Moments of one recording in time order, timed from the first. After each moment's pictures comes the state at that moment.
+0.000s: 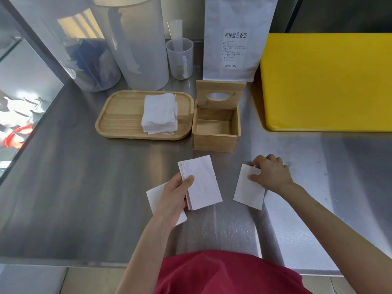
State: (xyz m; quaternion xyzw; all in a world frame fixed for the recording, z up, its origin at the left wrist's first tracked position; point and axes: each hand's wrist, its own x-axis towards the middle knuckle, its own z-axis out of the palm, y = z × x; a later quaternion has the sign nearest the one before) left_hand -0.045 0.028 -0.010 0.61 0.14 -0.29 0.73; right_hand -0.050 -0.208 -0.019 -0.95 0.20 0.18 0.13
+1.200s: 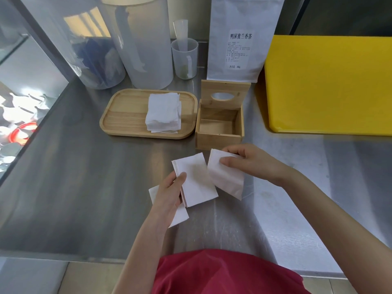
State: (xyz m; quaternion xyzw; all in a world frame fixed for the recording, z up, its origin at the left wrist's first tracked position) left_hand -0.044 0.041 -0.008 0.60 0.15 -0.26 0.74; right_hand -0.042 -0.155 0.067 -0.84 -0.01 0.19 0.51
